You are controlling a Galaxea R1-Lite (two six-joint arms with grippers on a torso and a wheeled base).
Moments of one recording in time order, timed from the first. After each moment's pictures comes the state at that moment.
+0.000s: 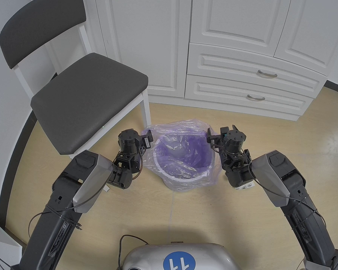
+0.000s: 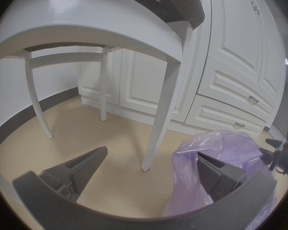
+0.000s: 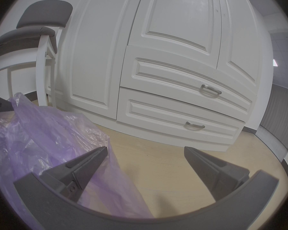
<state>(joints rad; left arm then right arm) -0.37 2.86 -1.92 -0.91 0.37 -0.20 0.33 2.90 -1.97 -1.04 -0.41 -0.24</state>
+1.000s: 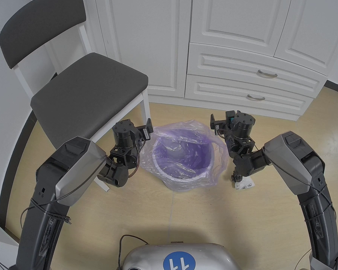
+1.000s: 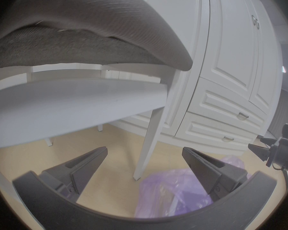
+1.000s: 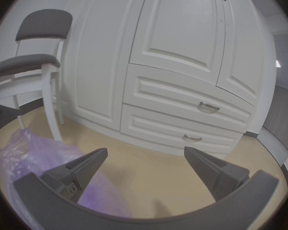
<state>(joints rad) -0.39 2.65 -1.63 -1.07 0.37 -0.21 0.35 2.64 -1.71 -1.08 -0.41 -0.24</state>
